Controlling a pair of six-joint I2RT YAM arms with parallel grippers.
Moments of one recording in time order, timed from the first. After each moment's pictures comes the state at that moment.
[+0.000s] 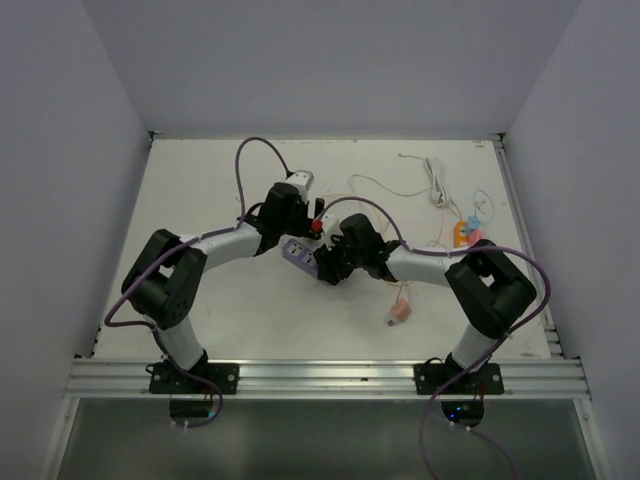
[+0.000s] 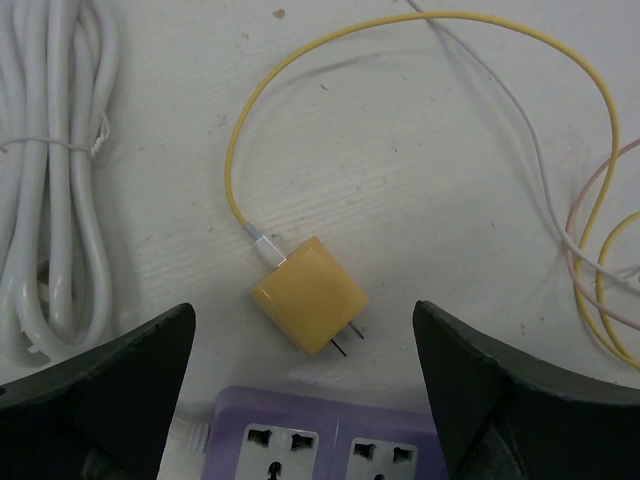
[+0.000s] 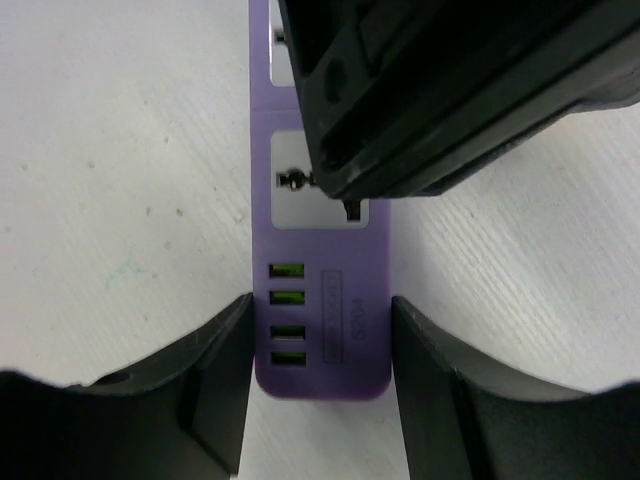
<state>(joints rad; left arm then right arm) -0.56 1.76 1.01 0.11 -0.02 -0.28 0.73 1.71 0.86 0.08 -0.26 -0.04</state>
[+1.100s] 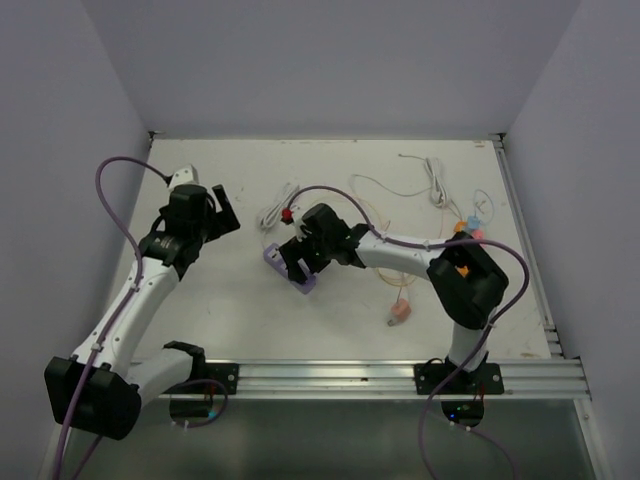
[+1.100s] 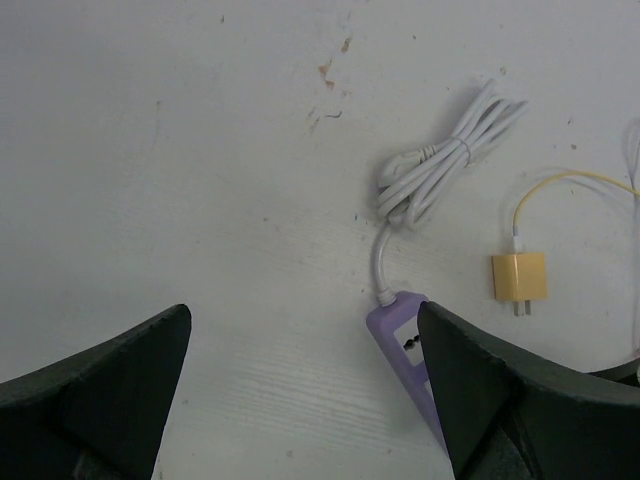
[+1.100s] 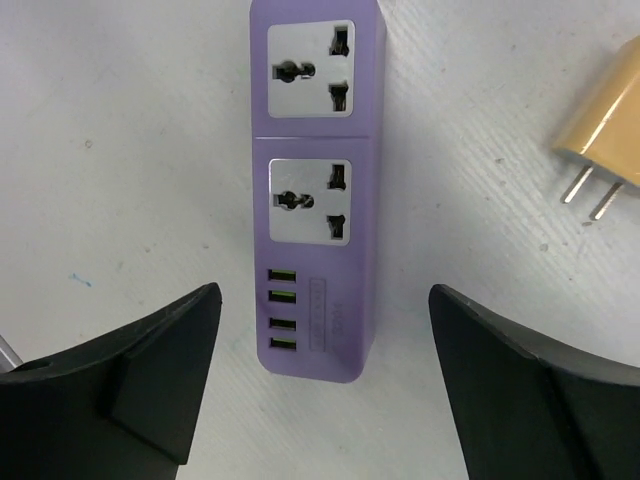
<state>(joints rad) -0.22 1.07 0.92 -0.51 -0.28 -0.51 0.86 1.85 1.20 -0.20 -0.17 0.17</state>
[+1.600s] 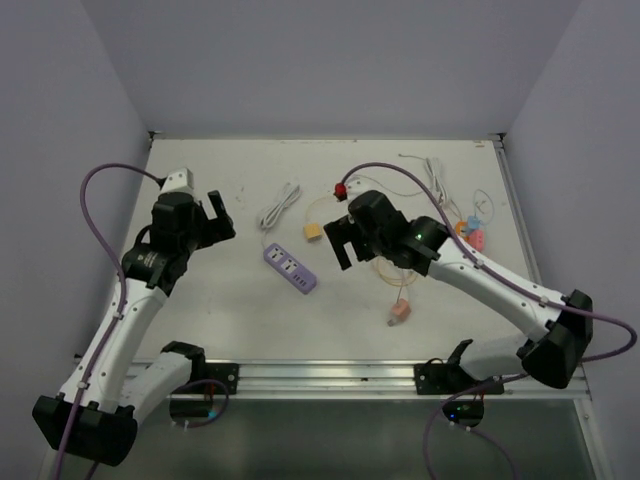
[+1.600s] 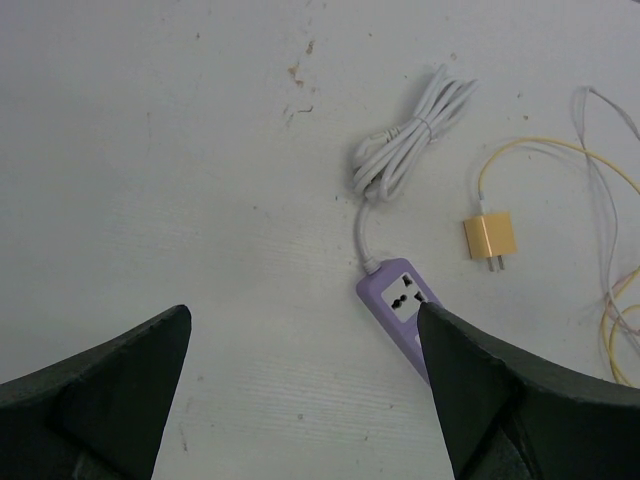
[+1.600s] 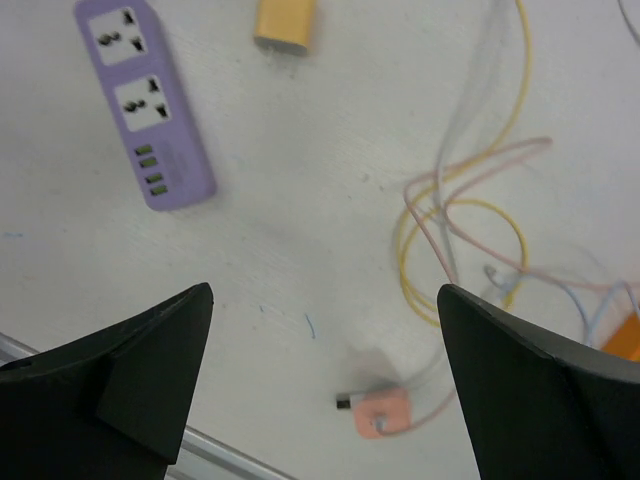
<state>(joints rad) -0.22 0.93 0.94 -0.62 -0.20 -0.43 0.86 1.37 1.26 -0.70 0.24 0.22</state>
